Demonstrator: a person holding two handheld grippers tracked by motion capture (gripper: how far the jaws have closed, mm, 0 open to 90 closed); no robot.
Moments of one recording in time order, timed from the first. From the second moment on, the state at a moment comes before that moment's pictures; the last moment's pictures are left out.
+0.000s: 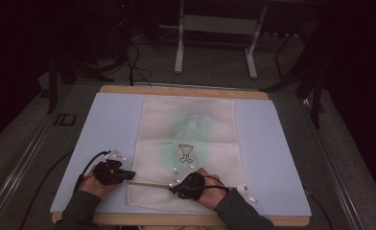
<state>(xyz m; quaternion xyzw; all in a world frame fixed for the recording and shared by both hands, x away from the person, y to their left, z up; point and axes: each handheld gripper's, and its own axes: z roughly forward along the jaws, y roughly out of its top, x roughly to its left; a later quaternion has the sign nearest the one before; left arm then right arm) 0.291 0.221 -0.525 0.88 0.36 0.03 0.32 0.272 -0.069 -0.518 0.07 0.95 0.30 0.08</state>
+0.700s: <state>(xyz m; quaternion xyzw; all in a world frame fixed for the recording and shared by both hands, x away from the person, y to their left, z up) 0.290 0.221 -0.525 0.88 0.36 0.03 0.32 0.271 -0.085 -0.517 0.08 0.95 0.30 0.08</state>
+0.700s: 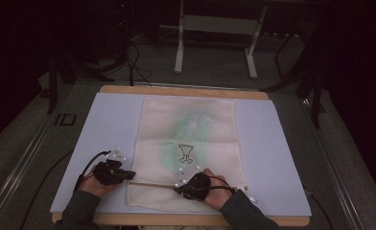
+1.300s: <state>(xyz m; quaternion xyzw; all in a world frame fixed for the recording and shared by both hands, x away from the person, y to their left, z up) 0.290 0.221 -0.525 0.87 0.36 0.03 0.33 0.271 -0.100 -0.515 0.08 0.95 0.29 0.08</state>
